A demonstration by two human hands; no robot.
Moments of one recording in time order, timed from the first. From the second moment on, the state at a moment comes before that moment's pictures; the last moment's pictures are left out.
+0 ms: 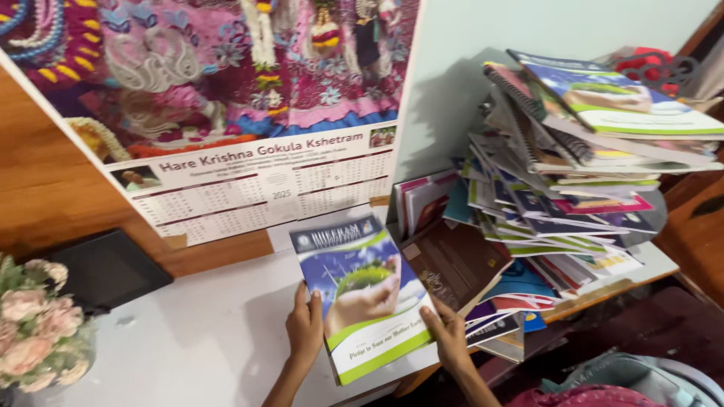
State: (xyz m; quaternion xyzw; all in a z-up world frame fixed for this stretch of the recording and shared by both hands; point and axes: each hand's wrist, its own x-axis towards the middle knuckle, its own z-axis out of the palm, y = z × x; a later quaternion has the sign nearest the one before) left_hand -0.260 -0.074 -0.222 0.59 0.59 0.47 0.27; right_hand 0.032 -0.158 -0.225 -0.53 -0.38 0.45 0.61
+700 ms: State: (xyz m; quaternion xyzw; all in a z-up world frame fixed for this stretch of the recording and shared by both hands) left_hand -0.211 0.036 -0.359 0.65 0.67 0.25 0.27; right_hand 0.032 -0.048 -0.319 -0.75 -0.54 0.17 0.35
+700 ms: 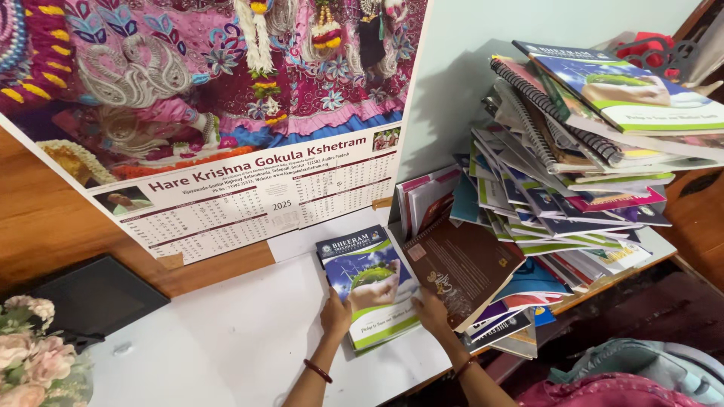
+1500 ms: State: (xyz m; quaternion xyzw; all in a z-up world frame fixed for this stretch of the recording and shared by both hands) left_hand -0.191 0.020 -0.366 0.35 0.58 0.41 0.61; right_hand 0.020 -0.012 -0.322 -0.75 -0.61 0.17 0.18
